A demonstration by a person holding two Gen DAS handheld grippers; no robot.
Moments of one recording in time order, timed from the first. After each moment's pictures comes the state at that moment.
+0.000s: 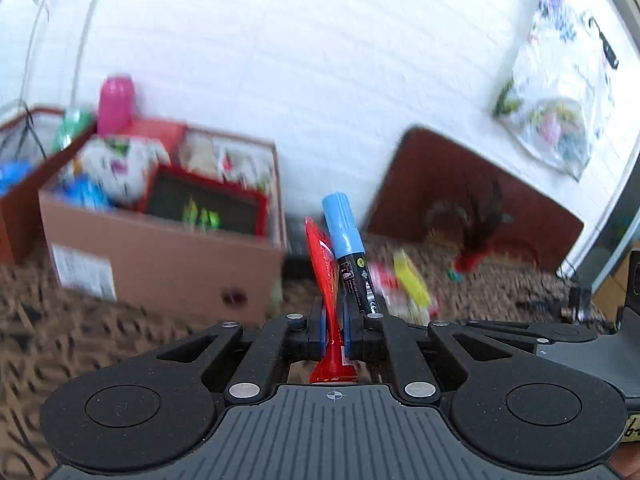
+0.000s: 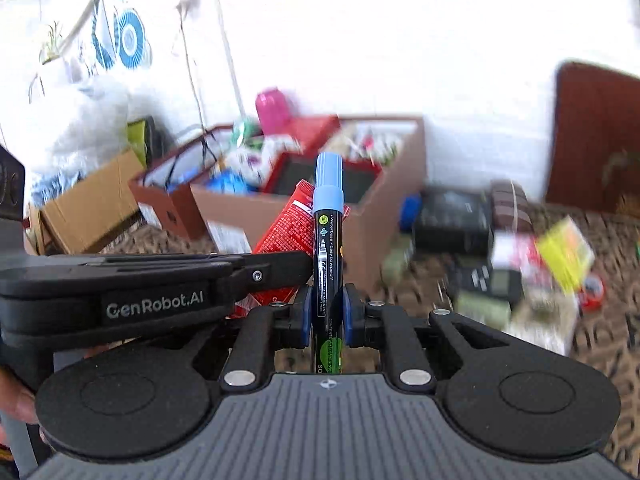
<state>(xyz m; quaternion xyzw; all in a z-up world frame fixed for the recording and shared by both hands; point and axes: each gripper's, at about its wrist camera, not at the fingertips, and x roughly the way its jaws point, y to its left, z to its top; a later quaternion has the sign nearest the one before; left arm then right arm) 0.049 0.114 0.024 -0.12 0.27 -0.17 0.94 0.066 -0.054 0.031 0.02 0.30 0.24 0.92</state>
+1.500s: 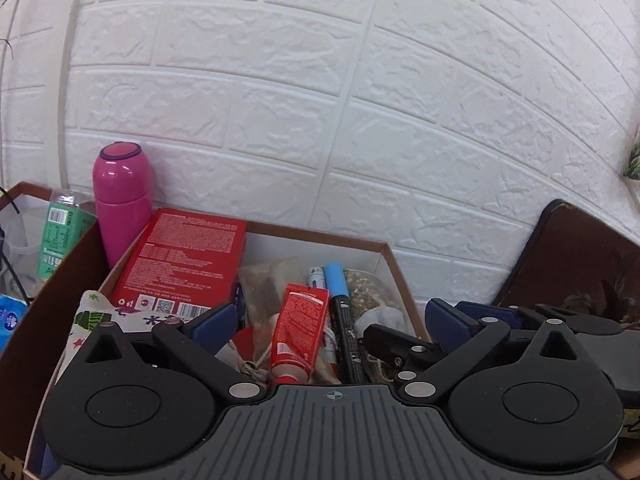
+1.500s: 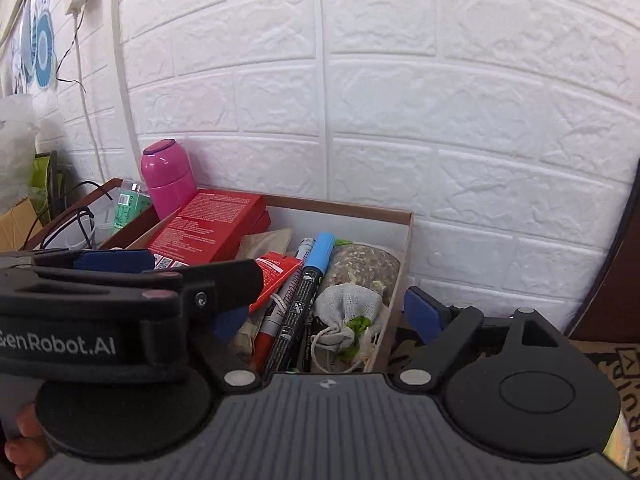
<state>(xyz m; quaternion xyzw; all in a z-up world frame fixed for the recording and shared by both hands) 0.279 0.168 0.028 -0.10 0.26 -0.11 0.95 0.293 0.018 0.028 -0.02 0.28 0.18 0.94</state>
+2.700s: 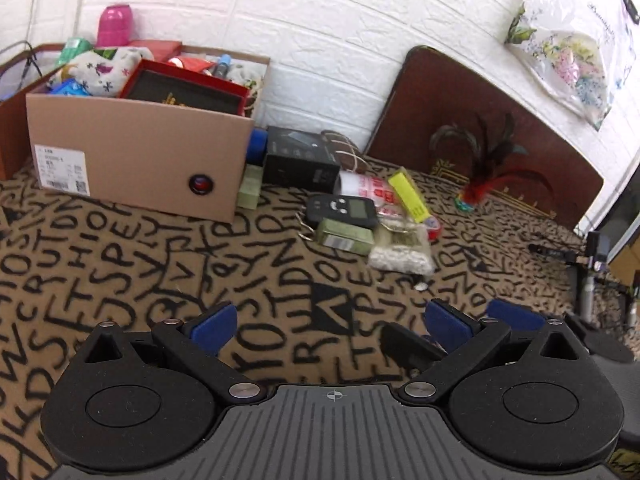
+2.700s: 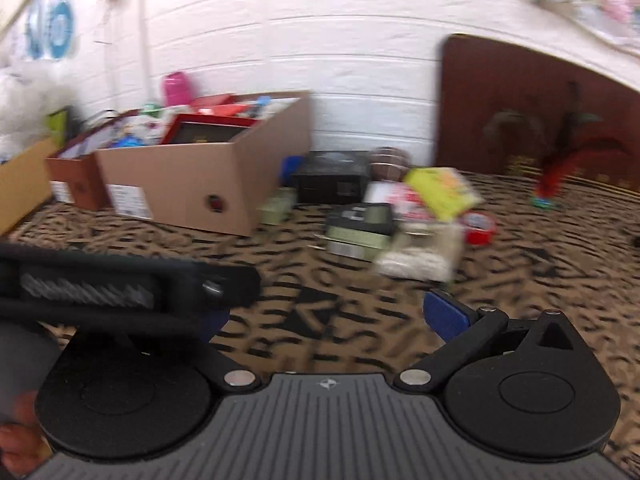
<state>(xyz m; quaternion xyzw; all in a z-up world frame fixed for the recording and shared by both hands) 0.016 0.046 -0.040 -0.12 0.36 -0.15 0.91 0.004 -0.114 -0.032 -0.01 0.29 0.09 0.95</state>
